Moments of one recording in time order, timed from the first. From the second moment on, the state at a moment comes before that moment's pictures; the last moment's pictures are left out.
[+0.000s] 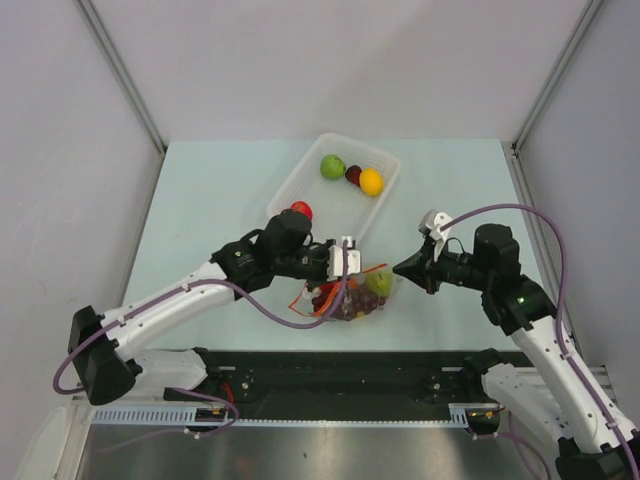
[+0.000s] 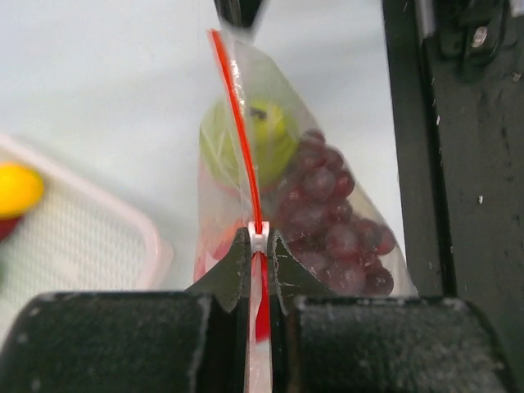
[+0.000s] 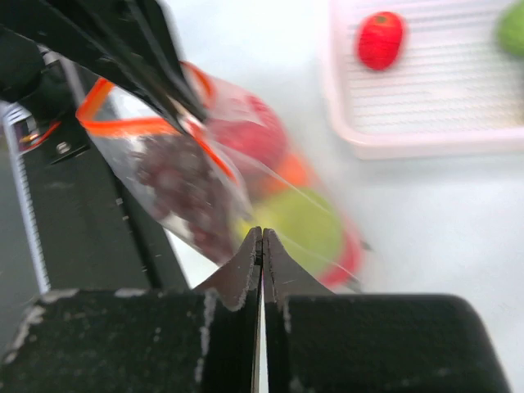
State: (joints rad) left arm -0.90 1.24 1.07 -0.41 0.48 0.58; right arm 0.39 0.72 0.79 -0.44 -0.70 -0.15
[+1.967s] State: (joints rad) left arm -0.78 1.25 1.12 -0.53 0.52 0.55; right arm 0.49 0.89 0.86 -0.47 -0.60 -0.41
